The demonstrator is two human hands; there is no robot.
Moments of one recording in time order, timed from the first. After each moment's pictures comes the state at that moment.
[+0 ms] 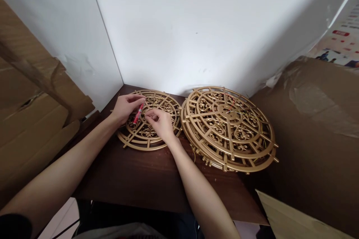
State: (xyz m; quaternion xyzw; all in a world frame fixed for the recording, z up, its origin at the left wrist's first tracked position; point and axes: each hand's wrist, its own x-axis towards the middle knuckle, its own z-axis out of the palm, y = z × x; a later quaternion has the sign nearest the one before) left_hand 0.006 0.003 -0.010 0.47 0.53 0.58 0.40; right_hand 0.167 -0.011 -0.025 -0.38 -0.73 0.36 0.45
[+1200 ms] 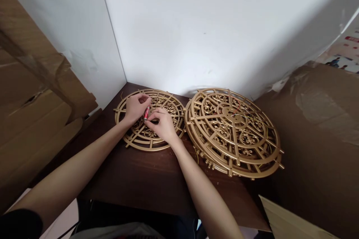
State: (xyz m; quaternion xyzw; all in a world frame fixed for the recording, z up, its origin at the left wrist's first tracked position) left_hand 0.023 0.014 -0.019 0.54 0.64 0.52 0.16; right_hand 0.168 -0.008 -0.032 -0.33 -0.80 0.30 0.41
